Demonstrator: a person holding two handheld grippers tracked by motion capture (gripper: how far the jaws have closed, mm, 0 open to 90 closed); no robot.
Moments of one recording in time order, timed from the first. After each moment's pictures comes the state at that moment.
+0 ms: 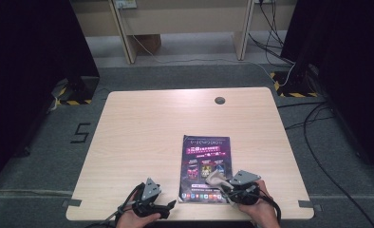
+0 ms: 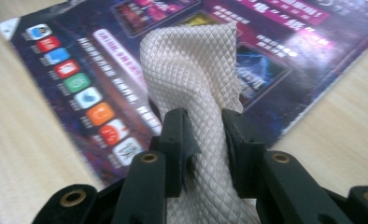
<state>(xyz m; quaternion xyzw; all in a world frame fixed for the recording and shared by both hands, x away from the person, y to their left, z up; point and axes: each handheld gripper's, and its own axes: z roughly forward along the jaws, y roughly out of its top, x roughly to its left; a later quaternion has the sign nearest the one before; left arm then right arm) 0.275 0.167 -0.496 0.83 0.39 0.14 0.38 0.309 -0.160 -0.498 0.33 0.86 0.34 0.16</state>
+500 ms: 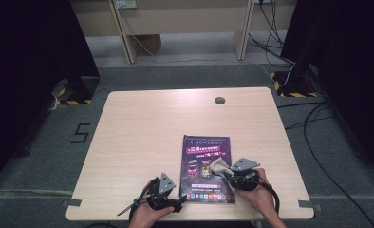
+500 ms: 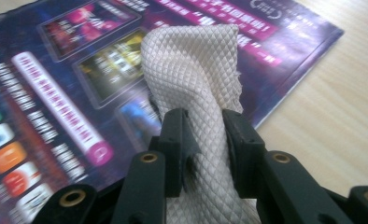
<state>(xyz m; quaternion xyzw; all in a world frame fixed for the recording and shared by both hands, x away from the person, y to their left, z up) 0.292 0.135 -0.507 0.84 0.37 0.16 0.35 0.347 -0.164 -0.498 0.35 0.85 0.33 0.19</state>
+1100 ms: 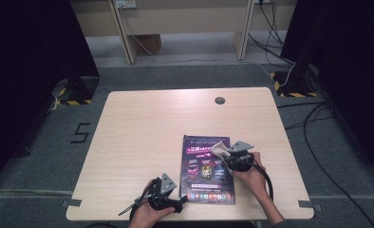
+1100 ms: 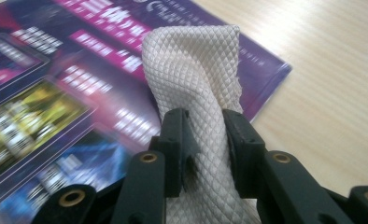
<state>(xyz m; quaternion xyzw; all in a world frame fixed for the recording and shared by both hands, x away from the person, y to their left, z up) 0.293 0.135 -0.510 0.84 0.38 0.16 0.35 0.405 -0.156 -0.499 0.38 0.84 0.32 0.22</state>
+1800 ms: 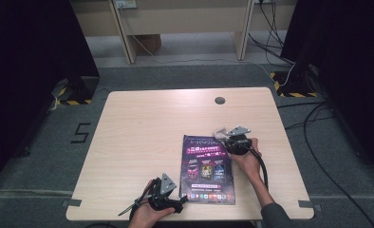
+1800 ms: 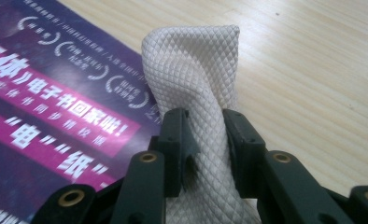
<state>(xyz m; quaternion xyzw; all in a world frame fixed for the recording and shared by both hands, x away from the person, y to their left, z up) 0.292 0.135 -0.511 0.84 0.38 0.16 0.35 0.459 -0.155 -0.500 0.43 0.81 0.31 0.25</state>
